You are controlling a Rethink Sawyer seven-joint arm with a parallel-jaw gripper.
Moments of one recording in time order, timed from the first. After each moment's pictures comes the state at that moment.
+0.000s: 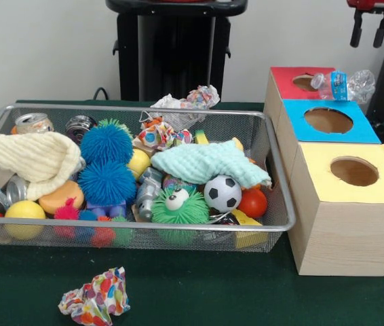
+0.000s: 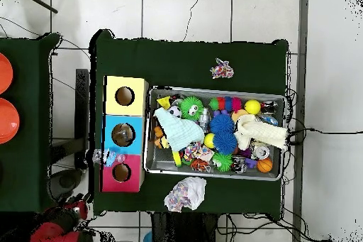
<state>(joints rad) 0.72 -0.84 -0.31 2.08 0.27 0.21 1.68</state>
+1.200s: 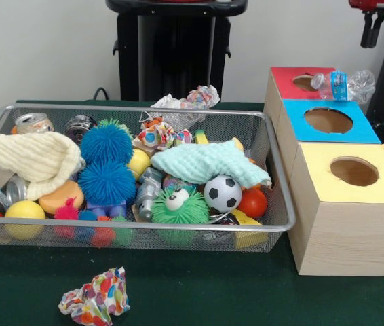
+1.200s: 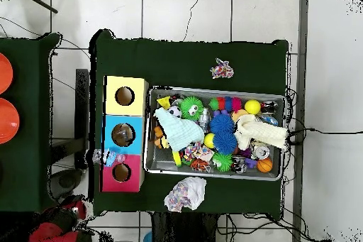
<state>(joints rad) 0.72 -0.84 -0.30 2.08 0.27 0.20 1.68</state>
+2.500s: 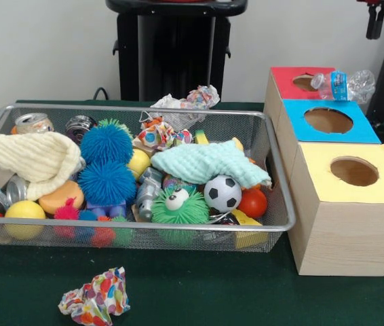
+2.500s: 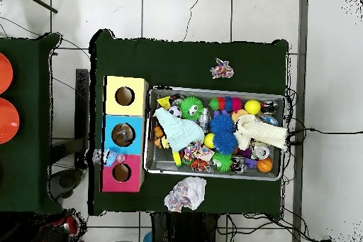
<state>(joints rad) 0.81 -0.87 -0.28 2.15 0.27 0.14 1.68</state>
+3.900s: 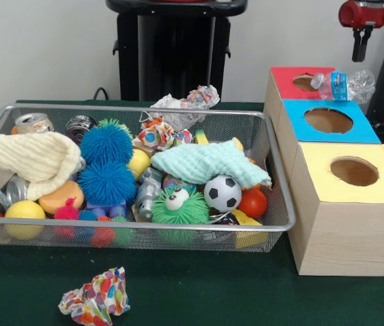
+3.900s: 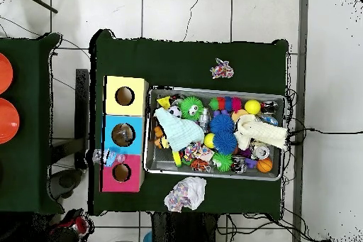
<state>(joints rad) 0.84 -0.72 -0.23 2.20 0.28 -0.12 1.68</state>
